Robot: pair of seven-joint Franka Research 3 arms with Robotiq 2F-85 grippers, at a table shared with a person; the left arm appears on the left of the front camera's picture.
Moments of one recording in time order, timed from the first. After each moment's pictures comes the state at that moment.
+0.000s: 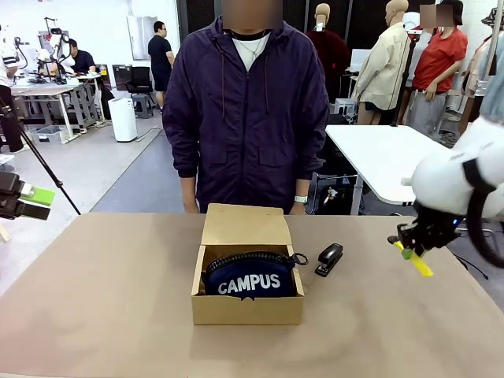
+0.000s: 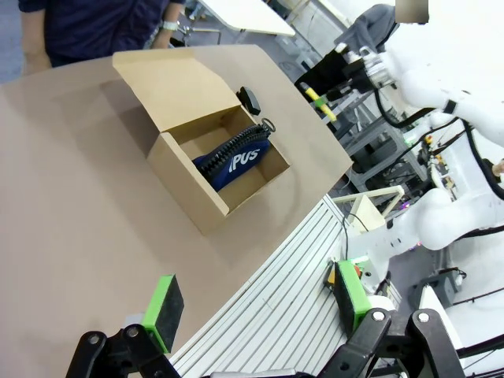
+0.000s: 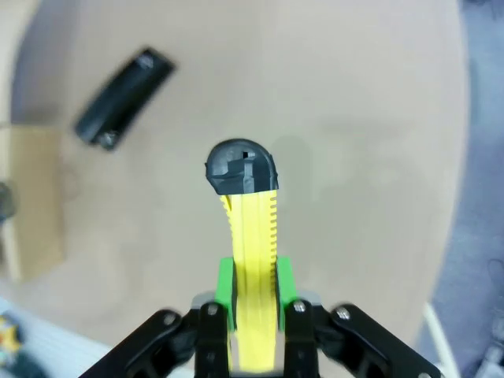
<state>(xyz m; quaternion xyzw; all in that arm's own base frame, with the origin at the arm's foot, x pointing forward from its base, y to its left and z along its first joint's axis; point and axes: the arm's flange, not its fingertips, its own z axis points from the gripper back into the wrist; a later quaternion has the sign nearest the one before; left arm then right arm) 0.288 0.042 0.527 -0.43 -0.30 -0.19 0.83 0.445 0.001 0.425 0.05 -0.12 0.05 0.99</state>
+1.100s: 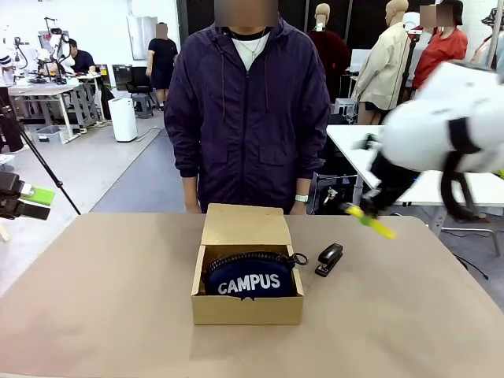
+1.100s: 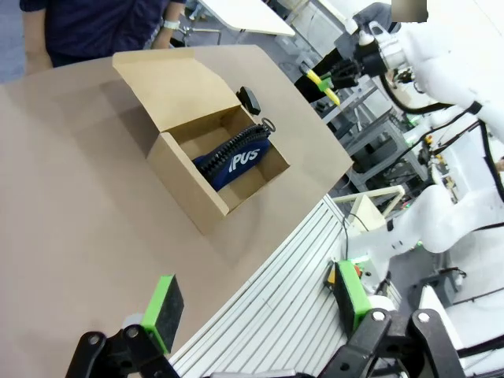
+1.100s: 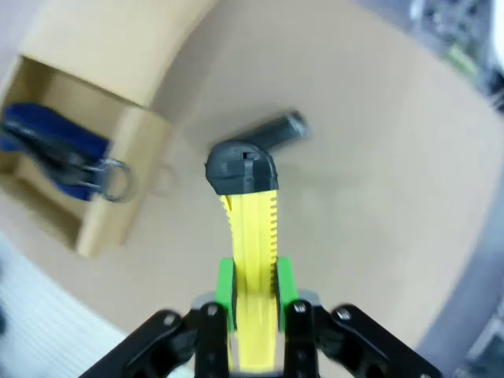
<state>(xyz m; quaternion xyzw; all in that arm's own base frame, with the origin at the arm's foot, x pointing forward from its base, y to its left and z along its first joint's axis) 0.288 0.042 0.528 -0.43 -0.30 -0.19 0.83 0.464 0.114 0.487 0.04 -0.16 0.26 0.95</state>
